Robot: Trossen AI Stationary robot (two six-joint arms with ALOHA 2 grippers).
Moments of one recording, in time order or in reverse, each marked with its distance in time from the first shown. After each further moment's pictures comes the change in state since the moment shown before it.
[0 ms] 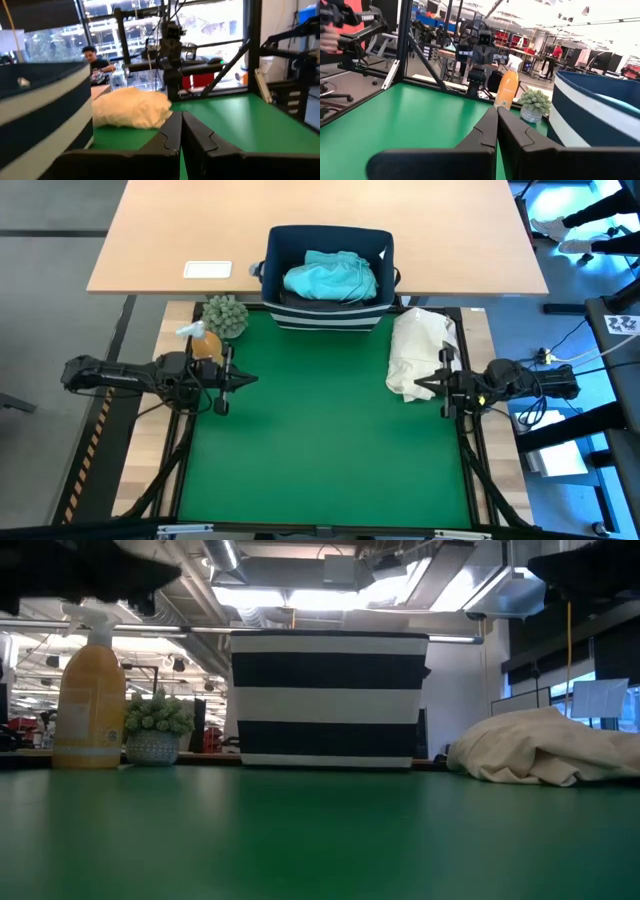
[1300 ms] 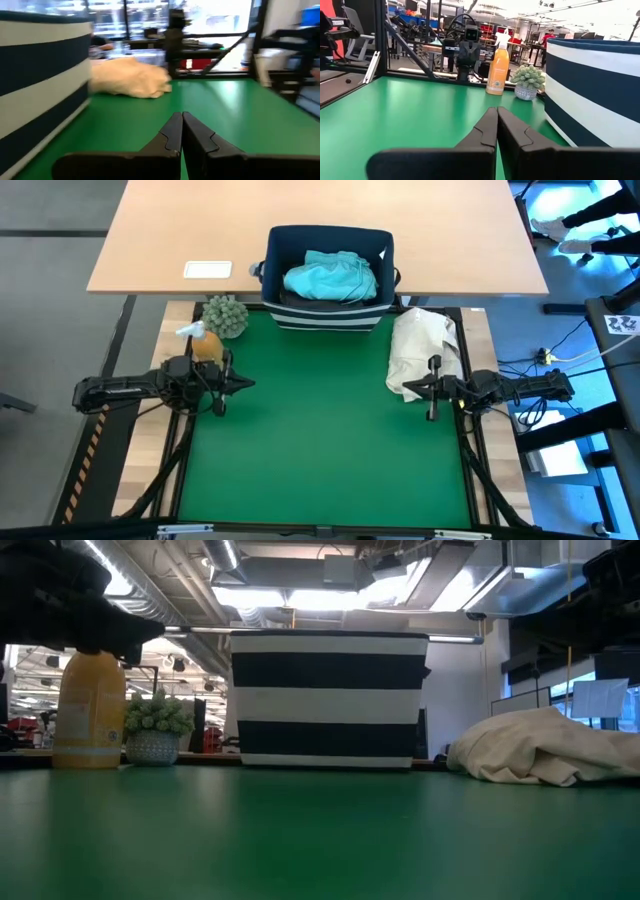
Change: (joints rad) left arm 0.156 -0.291 -0.183 -0.193 0.157 -0.111; right arm -0.001 -0.078 -0.253 0.159 0.104 0.098
